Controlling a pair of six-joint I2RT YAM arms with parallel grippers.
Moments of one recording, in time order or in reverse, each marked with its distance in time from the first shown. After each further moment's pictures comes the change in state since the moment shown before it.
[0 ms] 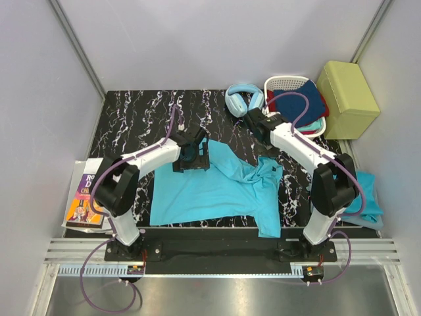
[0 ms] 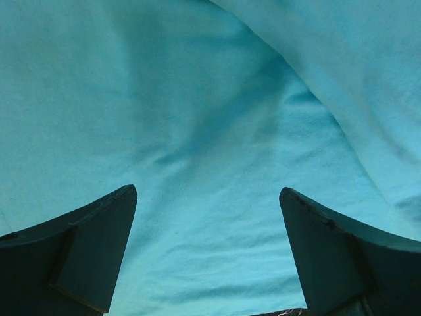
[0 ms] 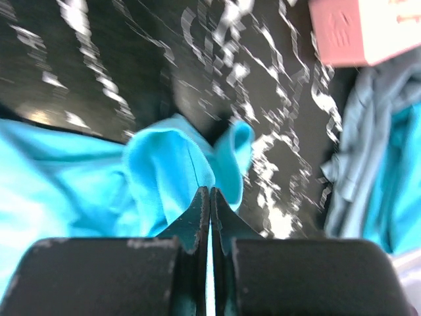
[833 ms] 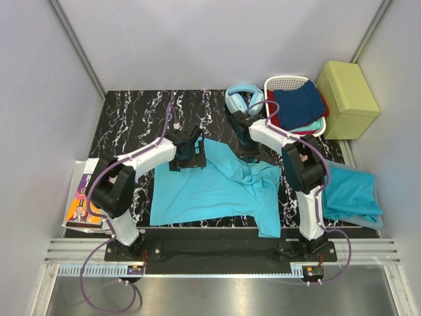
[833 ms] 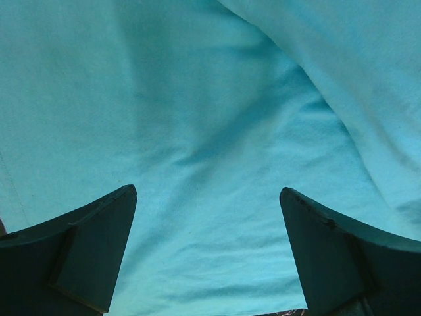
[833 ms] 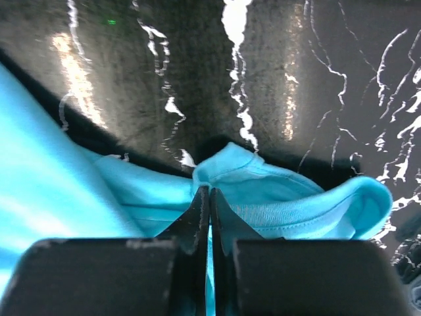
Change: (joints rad) left arm 0.029 -0.031 -0.016 -0.001 -0.002 0.004; right arm 0.015 0.349 0.160 0.105 -0.248 -0.058
